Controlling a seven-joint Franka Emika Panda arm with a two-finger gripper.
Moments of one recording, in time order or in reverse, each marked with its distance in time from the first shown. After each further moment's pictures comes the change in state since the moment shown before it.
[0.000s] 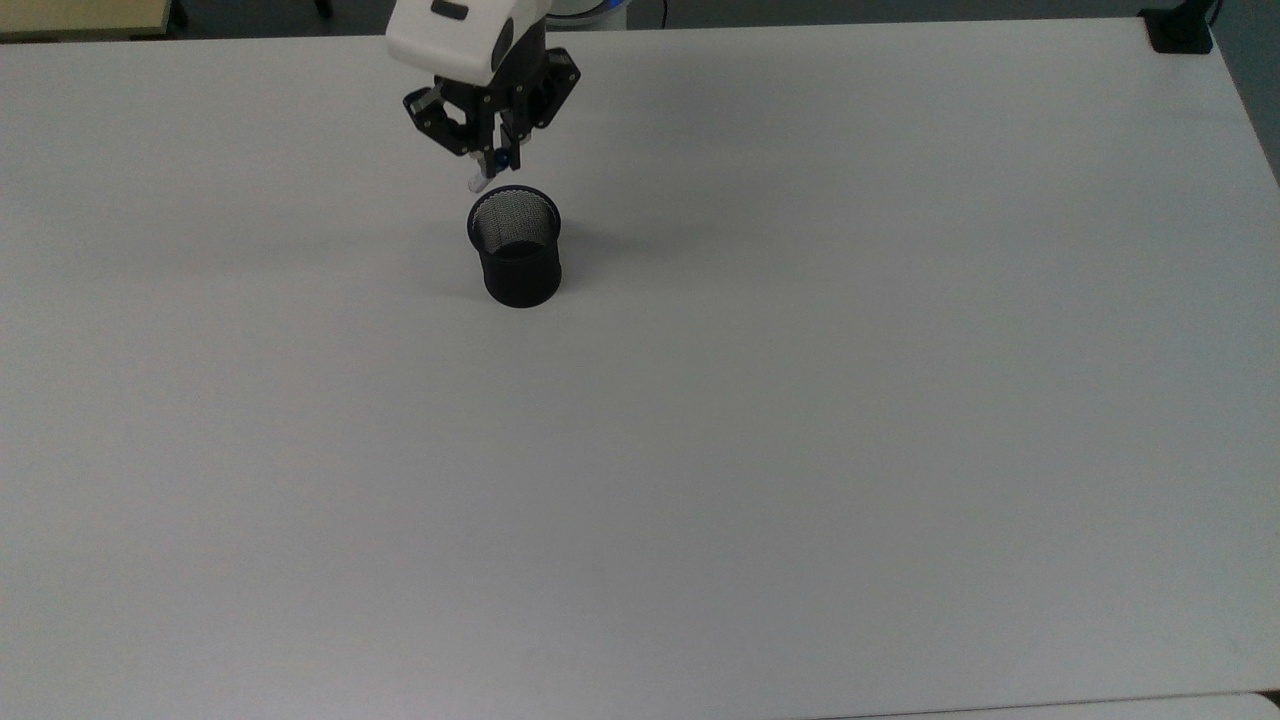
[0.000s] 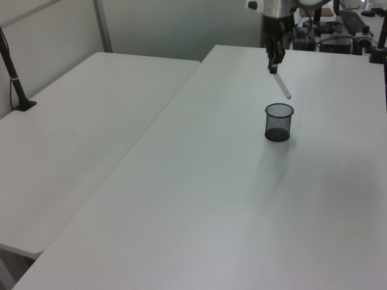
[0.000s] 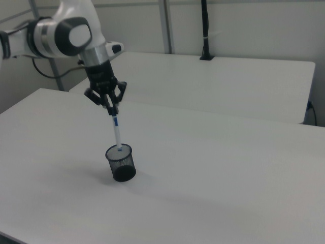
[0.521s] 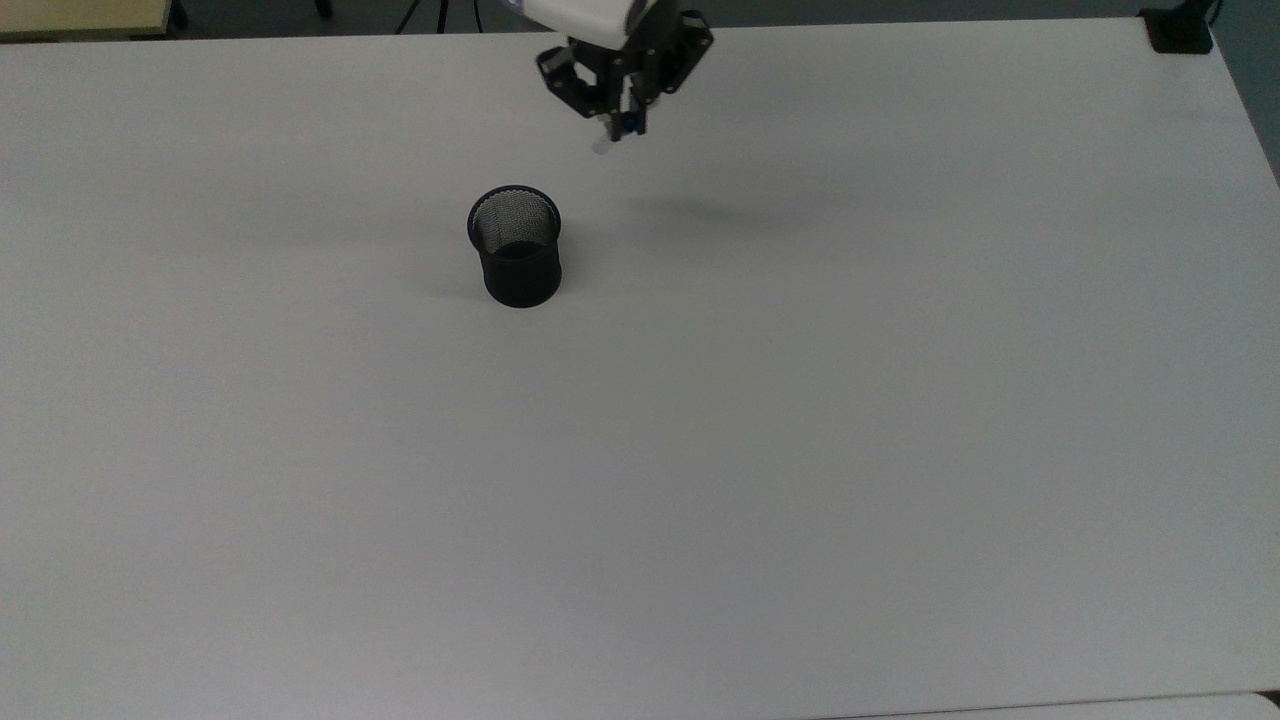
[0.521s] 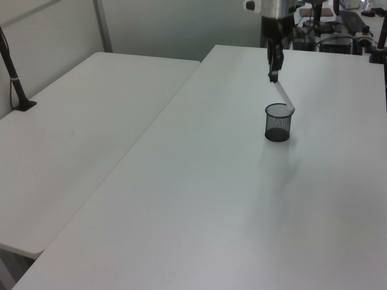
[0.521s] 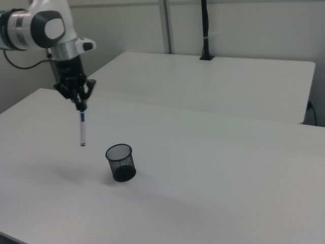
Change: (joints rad) arm 0.138 -0.002 0.022 0.028 0.074 -0.083 0.279
